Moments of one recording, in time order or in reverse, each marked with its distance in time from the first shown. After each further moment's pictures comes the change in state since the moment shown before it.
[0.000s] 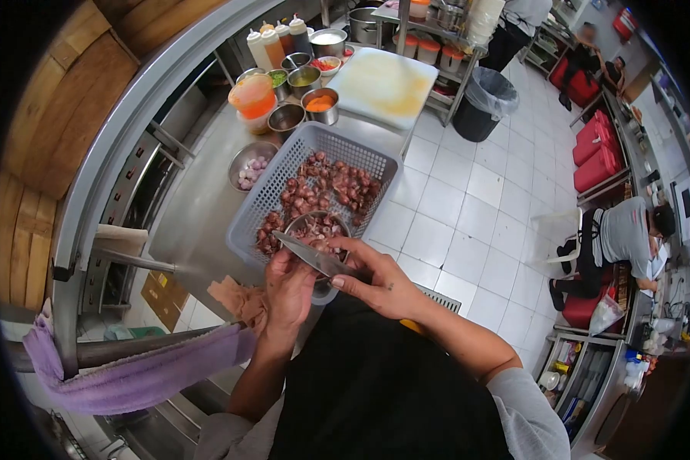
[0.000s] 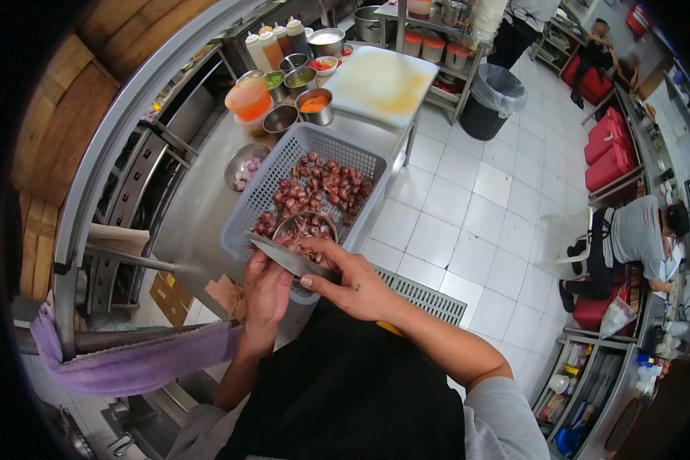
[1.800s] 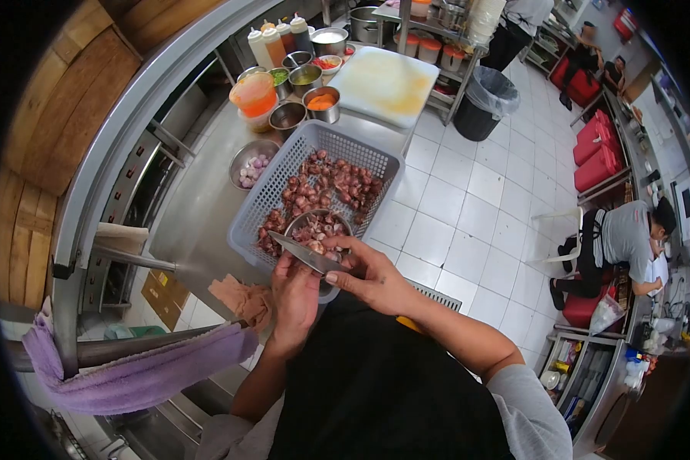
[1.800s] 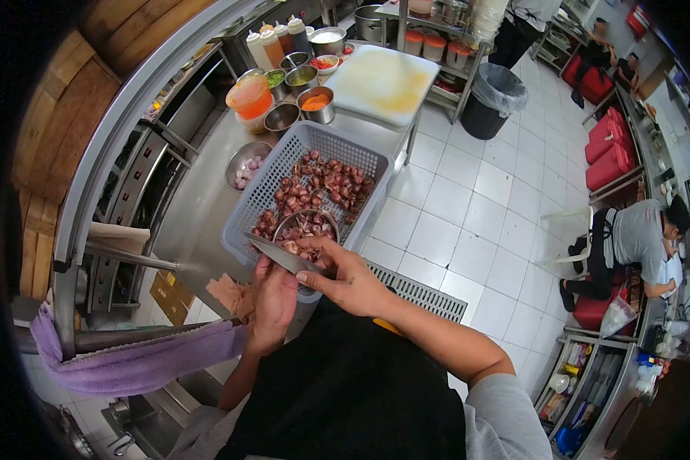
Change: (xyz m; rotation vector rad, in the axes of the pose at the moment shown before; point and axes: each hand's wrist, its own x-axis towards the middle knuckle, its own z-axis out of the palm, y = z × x) left_hand -0.006 -0.018 -0.010 -0.094 0.103 0.011; right_hand 0.006 0.001 0.009 0.153 -0.031 0.154
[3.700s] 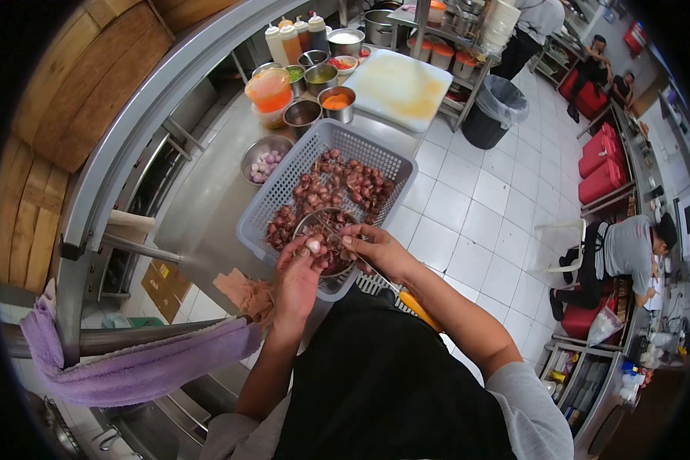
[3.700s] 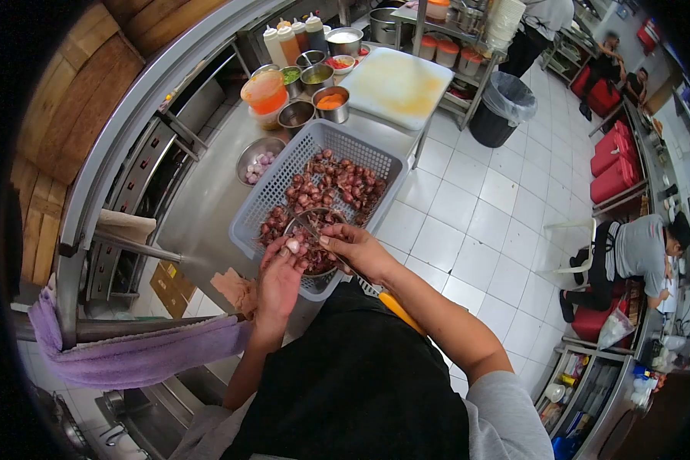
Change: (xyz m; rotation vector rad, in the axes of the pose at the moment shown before) left_hand 0.010 0.004 -0.031 -0.114 0.050 -0.044; right_hand 0.049 0.049 -0.030 0.378 0.004 0.349
